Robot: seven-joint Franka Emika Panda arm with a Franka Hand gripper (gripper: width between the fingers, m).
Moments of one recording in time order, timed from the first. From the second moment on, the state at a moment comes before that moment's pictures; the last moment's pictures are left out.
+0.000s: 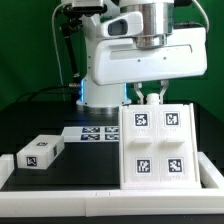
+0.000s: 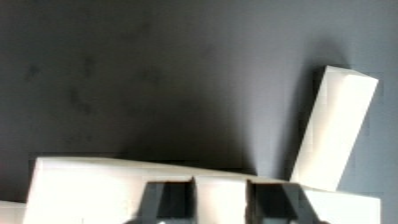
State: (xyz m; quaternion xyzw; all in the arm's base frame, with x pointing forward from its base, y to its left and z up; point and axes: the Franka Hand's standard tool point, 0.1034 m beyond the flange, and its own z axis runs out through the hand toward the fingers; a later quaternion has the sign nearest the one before) arm 0.530 0.058 0.130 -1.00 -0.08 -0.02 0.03
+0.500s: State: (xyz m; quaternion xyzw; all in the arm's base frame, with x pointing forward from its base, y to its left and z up) arm 0.550 0.059 0.141 -1.00 -0.08 -0.02 0.03
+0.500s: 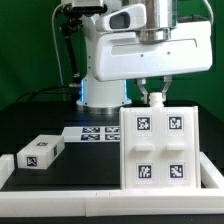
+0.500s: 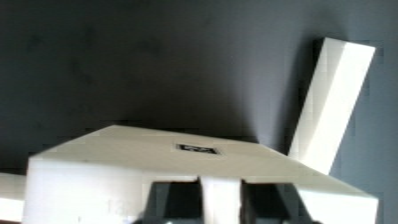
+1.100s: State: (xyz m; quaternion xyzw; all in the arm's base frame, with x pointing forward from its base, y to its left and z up) arm 0.556 0.063 0.144 -1.00 -0.08 -0.02 0.03
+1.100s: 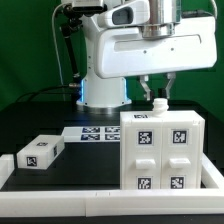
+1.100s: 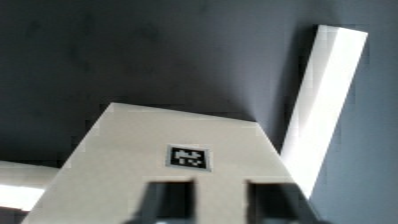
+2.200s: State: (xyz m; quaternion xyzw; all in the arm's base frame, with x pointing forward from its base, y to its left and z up) arm 0.444 -0.074 0.084 -1.00 -0.09 0.00 0.00
